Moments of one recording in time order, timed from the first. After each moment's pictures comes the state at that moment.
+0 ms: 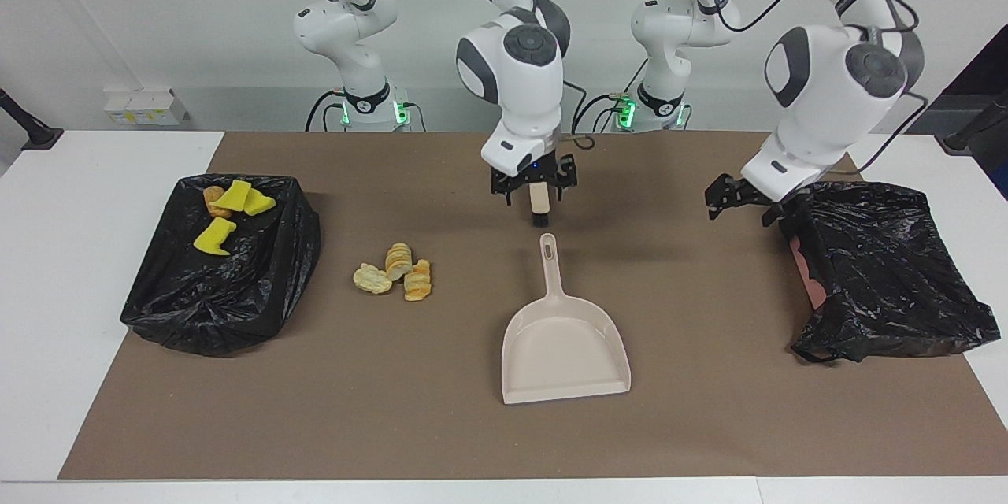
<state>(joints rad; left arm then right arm) -0.12 0.17 -0.03 -1.74 -0.07 1.82 0.08 0.68 0.24 0.01 -1.71 0.10 1.93 0.58</state>
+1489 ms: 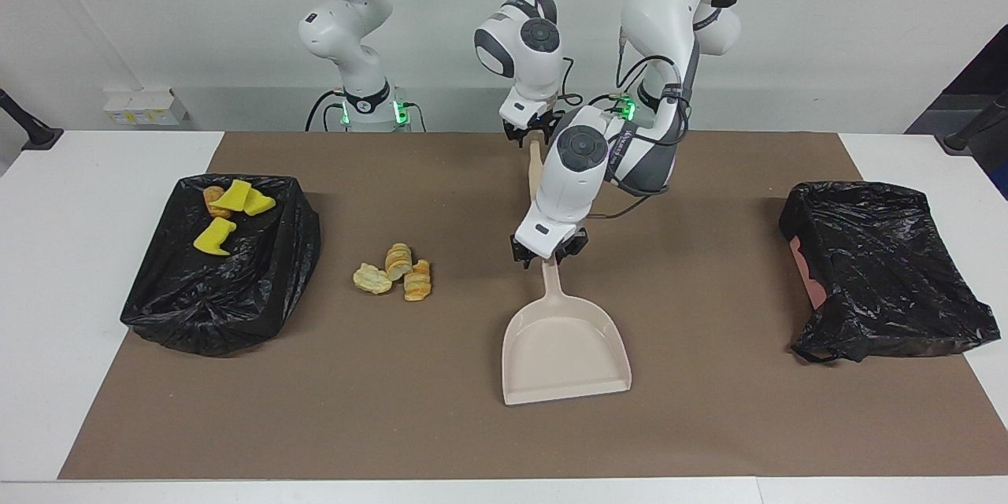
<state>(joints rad) -0.57 0.49 -0.03 -1.58 -0.10 2.07 -0.65 0.95 0.06 0.01 -2.25 0.23 2.21 0.71</state>
